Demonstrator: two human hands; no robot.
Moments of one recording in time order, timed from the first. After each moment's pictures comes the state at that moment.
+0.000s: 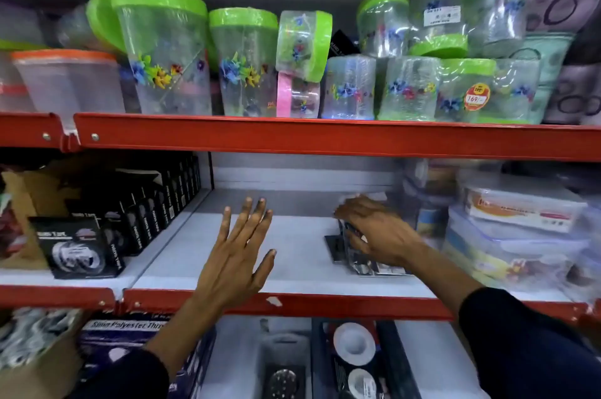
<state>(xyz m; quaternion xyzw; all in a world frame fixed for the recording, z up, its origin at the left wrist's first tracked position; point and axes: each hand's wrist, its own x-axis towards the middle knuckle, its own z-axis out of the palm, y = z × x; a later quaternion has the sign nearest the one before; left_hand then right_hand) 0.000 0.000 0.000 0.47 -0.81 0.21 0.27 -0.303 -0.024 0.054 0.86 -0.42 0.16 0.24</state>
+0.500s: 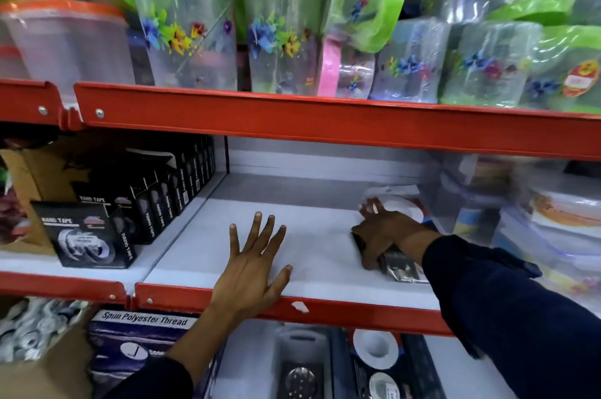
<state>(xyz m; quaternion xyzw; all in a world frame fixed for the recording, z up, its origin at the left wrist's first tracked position) 0.026 -0.045 -0.059 0.53 -0.81 0.12 0.21 -0.255 -0.129 0.030 0.76 -0.59 -0.29 0.01</state>
